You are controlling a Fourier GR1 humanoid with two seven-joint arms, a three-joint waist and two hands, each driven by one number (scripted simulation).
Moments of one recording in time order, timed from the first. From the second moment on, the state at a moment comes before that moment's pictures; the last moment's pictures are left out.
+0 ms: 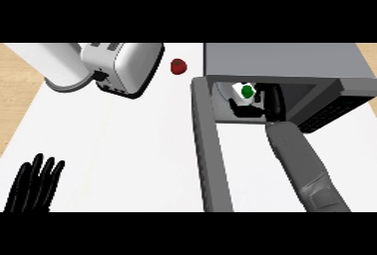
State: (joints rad) left arm 0.47 0.22 -0.05 -1.94 0.34 -0.15 -0.37; right arm -0.74 -0.09 -0.10 -0.52 0.24 -0.47 -0.59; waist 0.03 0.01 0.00
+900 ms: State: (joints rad) left arm 0.38 0.25 -0.04 -1.85 0.25 -0.16 -0.37; right arm -1.00 -0.22 -0.14 -0.16 0.34 -0.77 -0.53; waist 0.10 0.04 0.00
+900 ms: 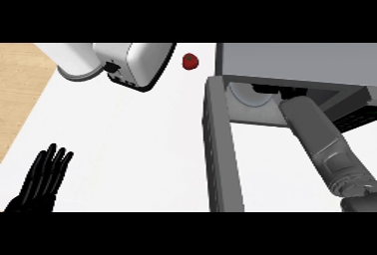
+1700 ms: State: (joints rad) left arm 0.35 0.24 -0.09 -1.85 0.19 -0.16 -0.36; right arm -1.05 -0.21 -0.12 -0.09 0.39 -0.71 -0.54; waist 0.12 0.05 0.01
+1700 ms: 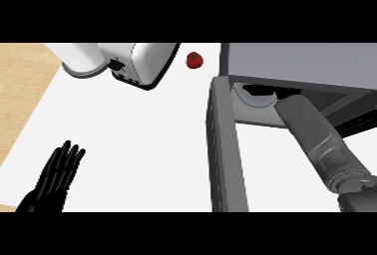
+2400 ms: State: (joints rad) left arm 0.36 0.20 -0.14 -1.86 0.17 -0.16 -0.37; right arm -0.95 -0.19 -0.26 -0.13 0.25 -0.51 -0.74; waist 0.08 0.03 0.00
